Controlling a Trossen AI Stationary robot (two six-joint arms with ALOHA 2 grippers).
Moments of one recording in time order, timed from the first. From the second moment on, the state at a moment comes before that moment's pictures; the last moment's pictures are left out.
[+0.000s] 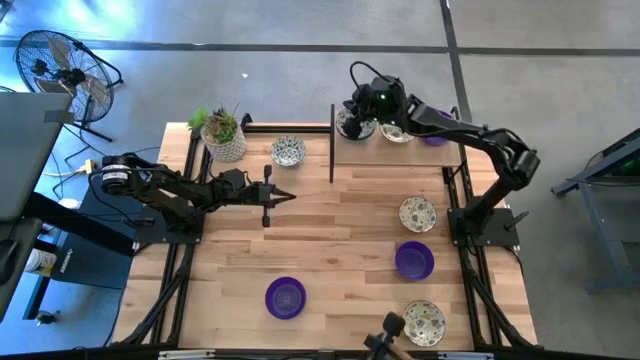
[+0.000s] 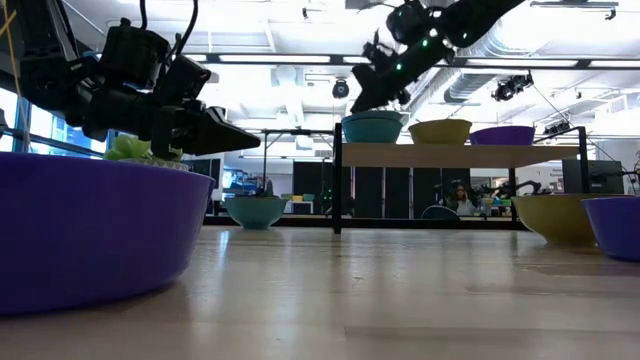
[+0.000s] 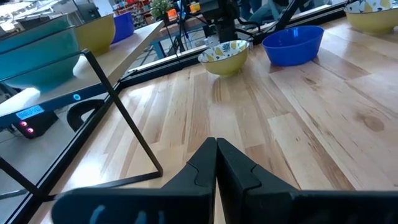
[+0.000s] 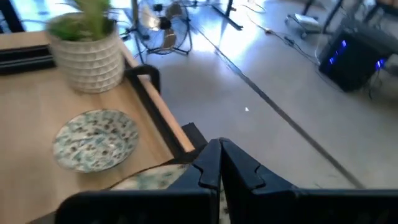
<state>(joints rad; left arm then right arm) 0.24 1.43 0.23 1.07 0.19 0.36 -0.63 1.61 1.28 -0.08 0.00 -0.16</state>
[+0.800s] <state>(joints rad) 0.24 1.43 0.23 1.07 0.20 0.37 -0.05 0.97 0.71 -0.17 0.37 0.15</state>
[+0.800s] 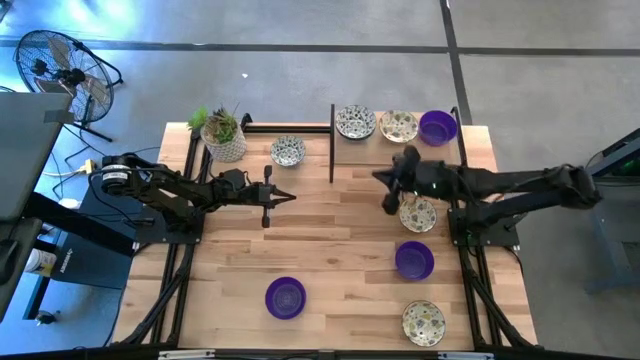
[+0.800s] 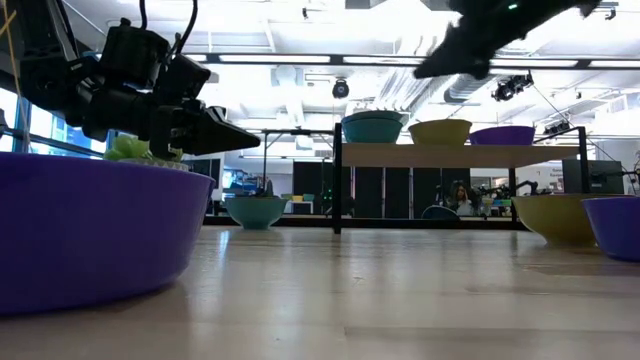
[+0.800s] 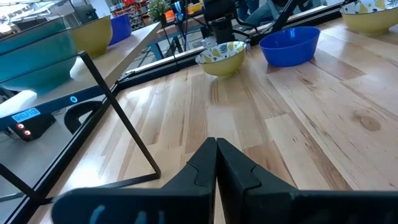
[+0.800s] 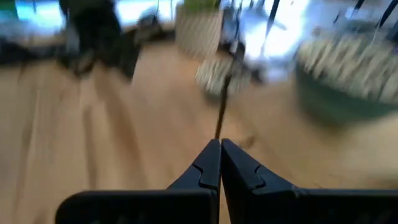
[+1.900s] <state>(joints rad) 0.24 1.43 0.23 1.07 0.20 0.36 0.27 1.22 0.71 -0.90 0.27 1.09</state>
